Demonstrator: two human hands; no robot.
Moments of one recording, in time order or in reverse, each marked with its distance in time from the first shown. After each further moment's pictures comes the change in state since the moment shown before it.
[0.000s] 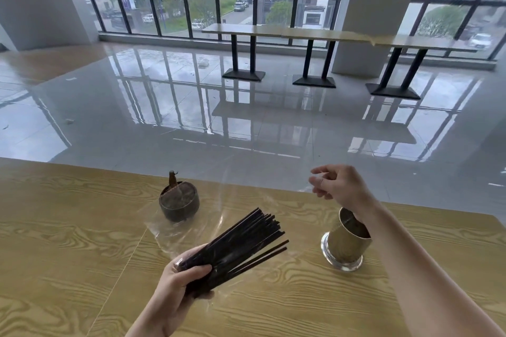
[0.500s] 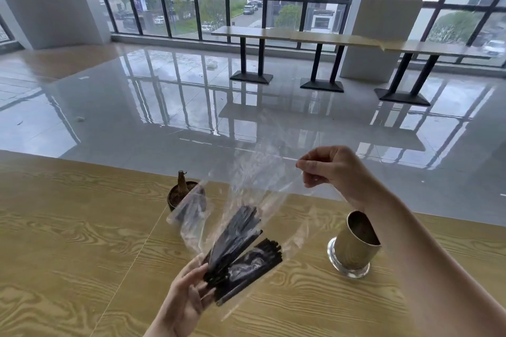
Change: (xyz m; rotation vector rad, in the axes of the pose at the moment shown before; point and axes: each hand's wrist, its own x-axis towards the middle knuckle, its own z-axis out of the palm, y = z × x) left_hand 0.006 -0.031 -0.008 -0.362 0.168 -0.182; right_hand -0.010 -0.083 0.006 0.299 -0.251 -0.144
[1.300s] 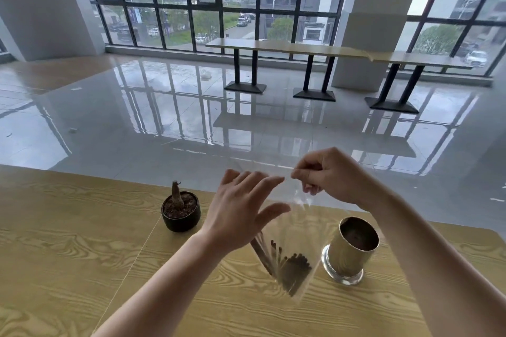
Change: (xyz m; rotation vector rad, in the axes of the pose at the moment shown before) left_hand -0.029 0.102 0.202 1.736 -0.090 1.661; right_hand -0.011 -0.032 -0.006 -0.553 -0.062 -0.129
